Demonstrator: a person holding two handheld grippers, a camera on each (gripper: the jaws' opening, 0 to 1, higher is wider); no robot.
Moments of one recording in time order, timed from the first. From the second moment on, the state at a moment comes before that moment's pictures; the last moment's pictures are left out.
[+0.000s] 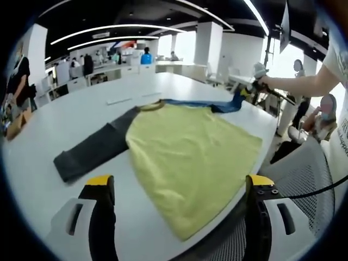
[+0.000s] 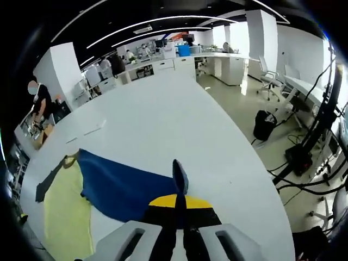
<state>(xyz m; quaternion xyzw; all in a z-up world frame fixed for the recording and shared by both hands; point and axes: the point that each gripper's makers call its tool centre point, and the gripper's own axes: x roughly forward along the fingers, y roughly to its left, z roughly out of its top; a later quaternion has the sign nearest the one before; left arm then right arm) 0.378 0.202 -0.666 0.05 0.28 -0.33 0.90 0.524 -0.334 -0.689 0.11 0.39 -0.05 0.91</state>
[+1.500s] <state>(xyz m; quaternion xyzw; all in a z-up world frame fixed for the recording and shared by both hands) 0.378 0.207 -0.659 0.03 0.26 -0.34 0.90 0.578 -0.231 -0.664 0.08 0.41 0.02 0.91</state>
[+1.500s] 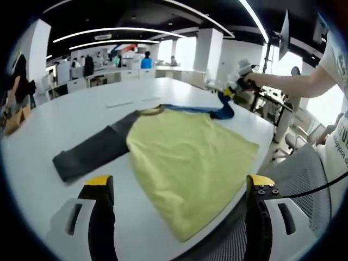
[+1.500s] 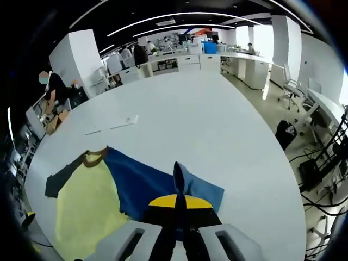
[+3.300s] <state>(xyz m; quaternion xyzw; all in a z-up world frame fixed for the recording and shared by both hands) 0.379 0.197 -0.667 0.03 0.27 -0.35 0.89 0.626 -0.100 -0.655 0.06 0.39 0.12 0.91</state>
